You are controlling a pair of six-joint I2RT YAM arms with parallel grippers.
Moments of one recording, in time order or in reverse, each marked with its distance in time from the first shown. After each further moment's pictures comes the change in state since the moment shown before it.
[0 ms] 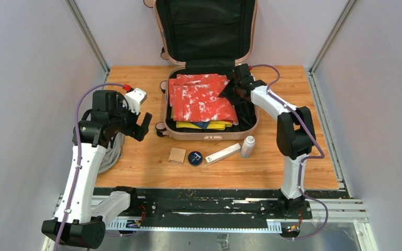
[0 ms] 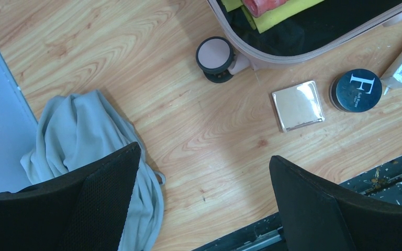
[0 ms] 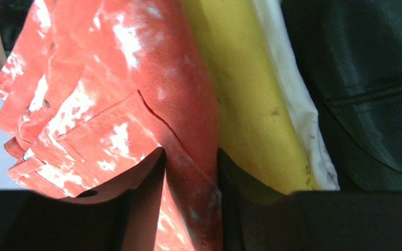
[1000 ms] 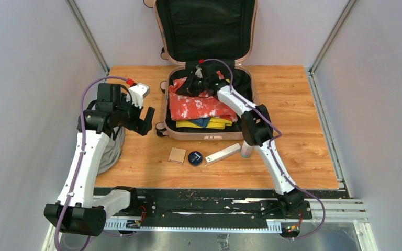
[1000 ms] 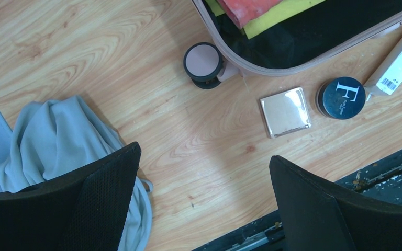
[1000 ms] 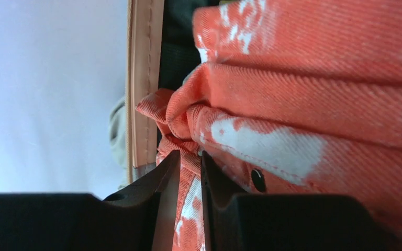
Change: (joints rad) left arm 0.000 0.113 0.050 0.002 0.043 -0.040; right arm 0.163 0.598 0.732 0.151 -0.435 -0.095
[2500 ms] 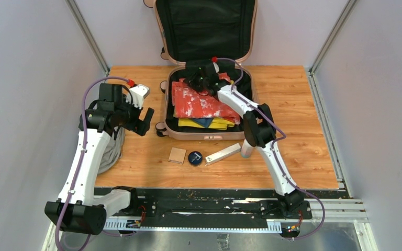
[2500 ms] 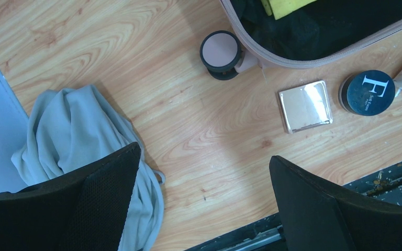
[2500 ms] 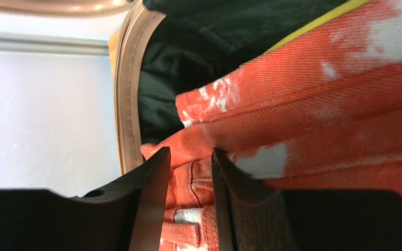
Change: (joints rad) left arm 0.000 0.012 -0.012 0.000 -0.069 0.026; right arm 0.003 -0.057 -0.090 0.076 0.448 0.193
